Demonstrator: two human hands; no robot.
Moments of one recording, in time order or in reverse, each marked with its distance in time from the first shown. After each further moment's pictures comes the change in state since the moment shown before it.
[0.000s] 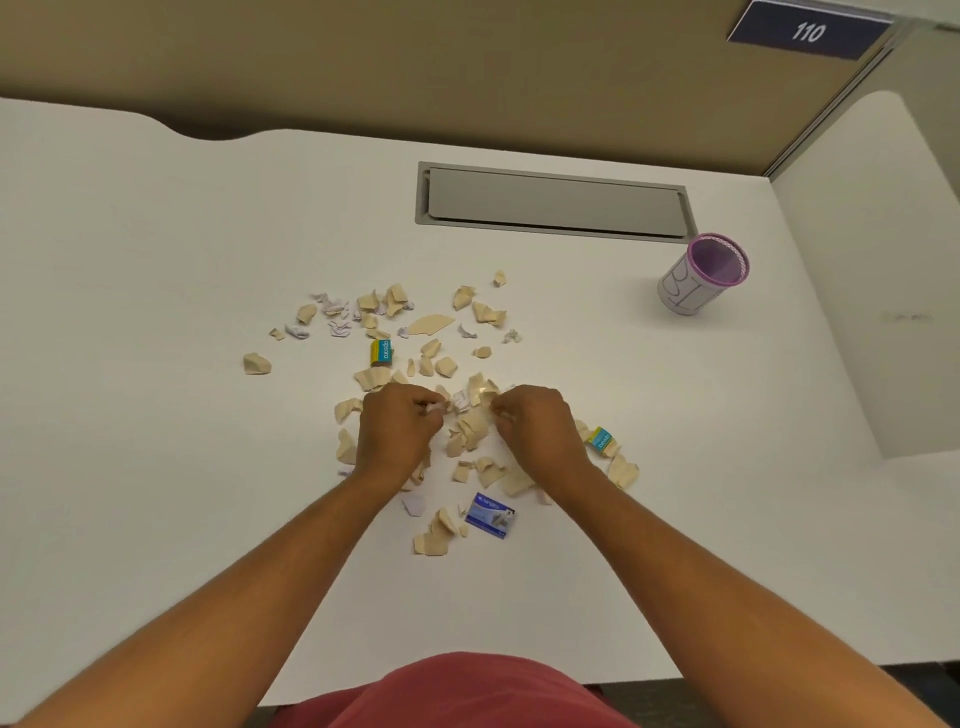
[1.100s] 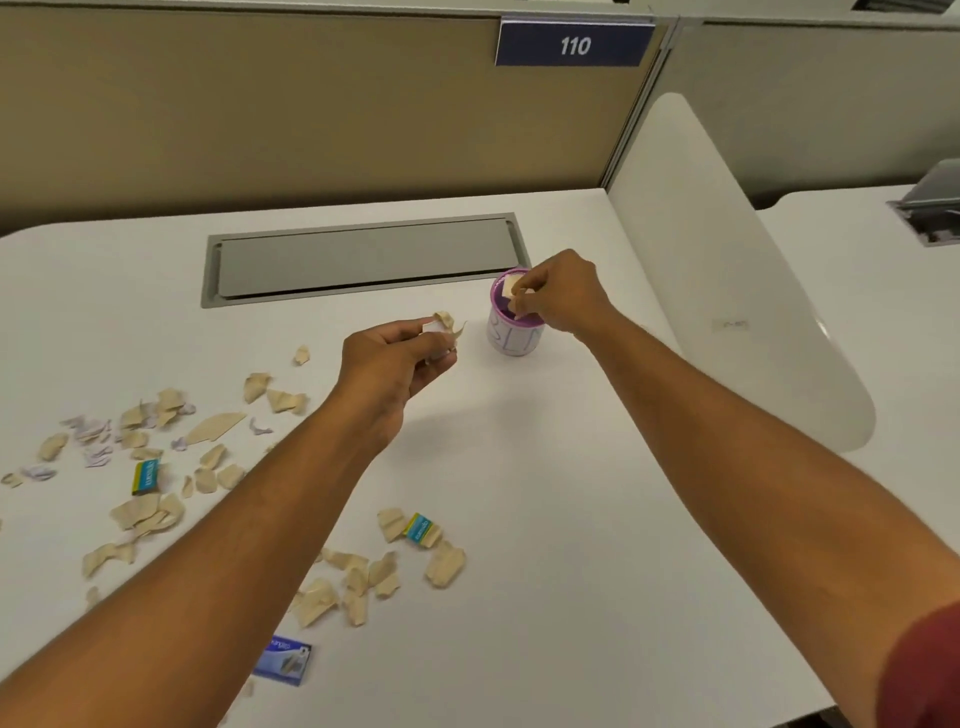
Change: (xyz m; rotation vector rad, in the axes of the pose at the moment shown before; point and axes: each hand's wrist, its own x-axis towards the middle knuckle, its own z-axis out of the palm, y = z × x) left_hand 0.067 0.248 0.145 -0.884 -0.243 -0.246; right_hand 0.150 0.221 -0.242 0.256 0.100 0.325
